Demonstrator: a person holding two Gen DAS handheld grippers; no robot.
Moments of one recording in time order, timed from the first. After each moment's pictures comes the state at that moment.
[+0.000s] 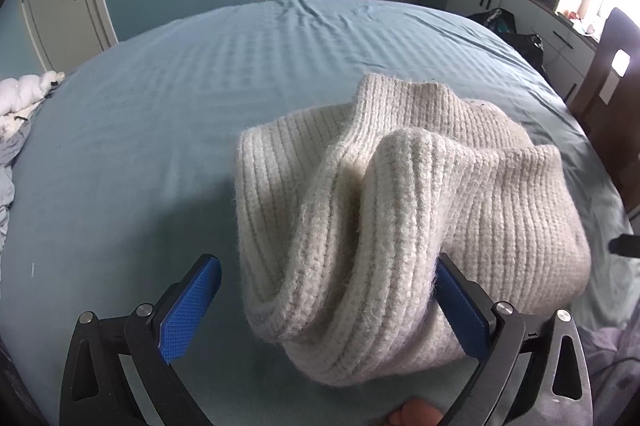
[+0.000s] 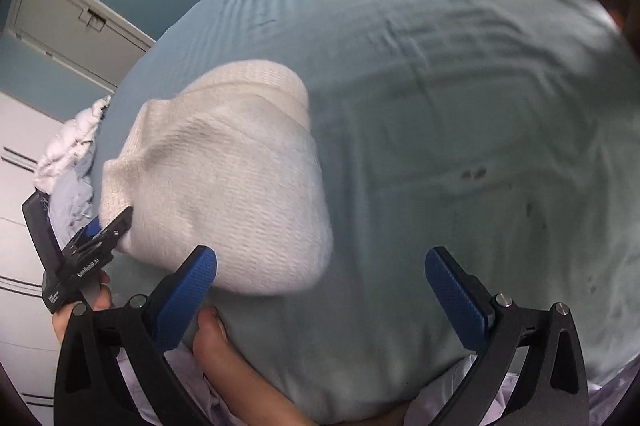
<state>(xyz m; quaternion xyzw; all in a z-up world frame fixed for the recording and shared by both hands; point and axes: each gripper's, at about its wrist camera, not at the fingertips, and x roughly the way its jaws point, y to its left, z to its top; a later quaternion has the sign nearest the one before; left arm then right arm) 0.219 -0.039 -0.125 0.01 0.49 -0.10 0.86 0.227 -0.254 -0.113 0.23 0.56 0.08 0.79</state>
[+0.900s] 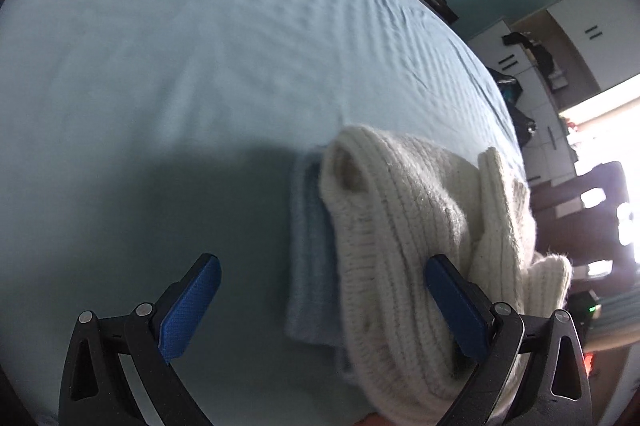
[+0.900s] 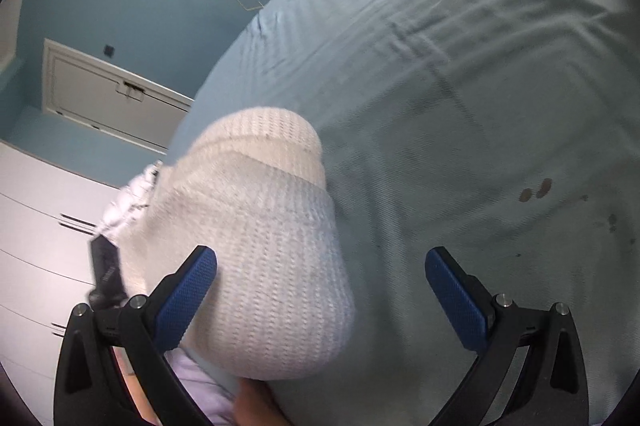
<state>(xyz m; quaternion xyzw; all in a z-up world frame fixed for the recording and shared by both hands) 0.282 0.058 -0.183 -0.26 0.56 -0.13 0.77 0.261 -0.262 -0.156 0.39 0.48 0.15 0.77</state>
